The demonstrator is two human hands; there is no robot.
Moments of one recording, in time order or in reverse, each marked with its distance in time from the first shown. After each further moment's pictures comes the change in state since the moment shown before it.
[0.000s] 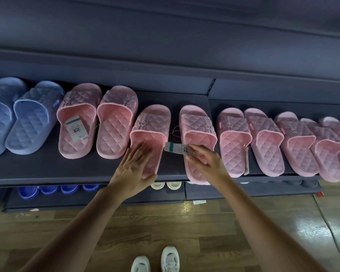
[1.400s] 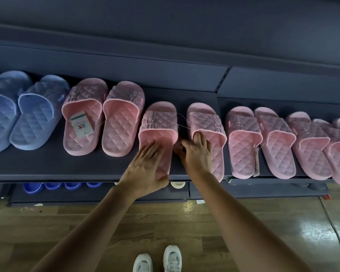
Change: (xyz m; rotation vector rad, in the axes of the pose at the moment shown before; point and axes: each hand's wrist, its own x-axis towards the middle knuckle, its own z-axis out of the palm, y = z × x) left_hand 0.008 0.014 -0.001 0.078 0.009 0.059; right_hand 0.038 -0.012 0.059 -0.799 0.216 -0.015
